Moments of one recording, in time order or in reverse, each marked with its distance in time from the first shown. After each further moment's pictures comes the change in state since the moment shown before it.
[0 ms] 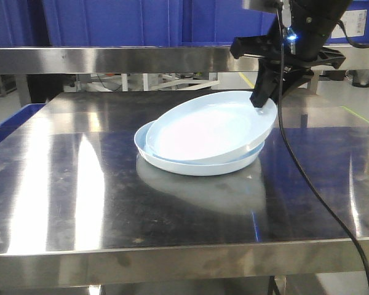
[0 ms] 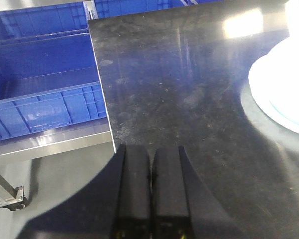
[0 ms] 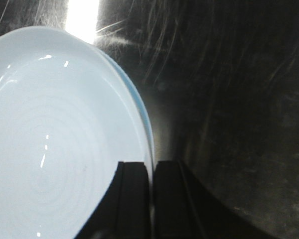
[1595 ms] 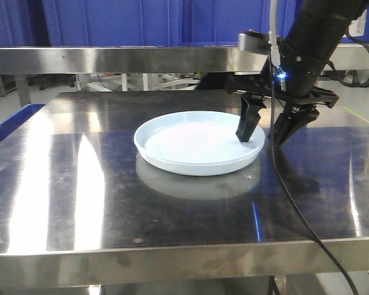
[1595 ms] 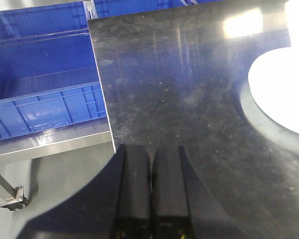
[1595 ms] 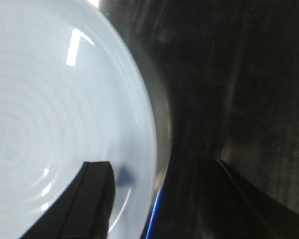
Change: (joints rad) left arm 0.000 0.000 0.000 0.000 0.000 0.000; right arm 0.000 0.091 0.030 0.063 0.006 0.016
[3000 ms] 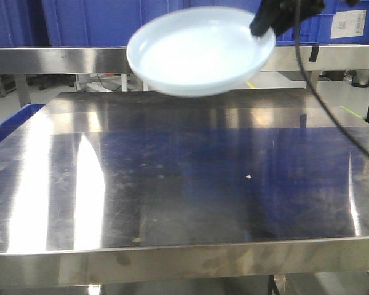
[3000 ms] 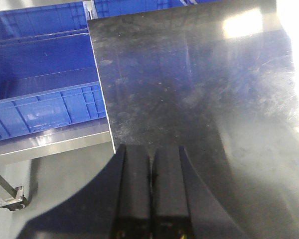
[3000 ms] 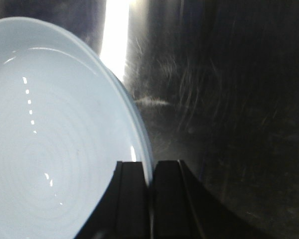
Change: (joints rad) left arm 0.000 0.000 0.000 0.000 0.000 0.000; right arm 0.000 -0.332 -0.002 0.027 -0.059 0.008
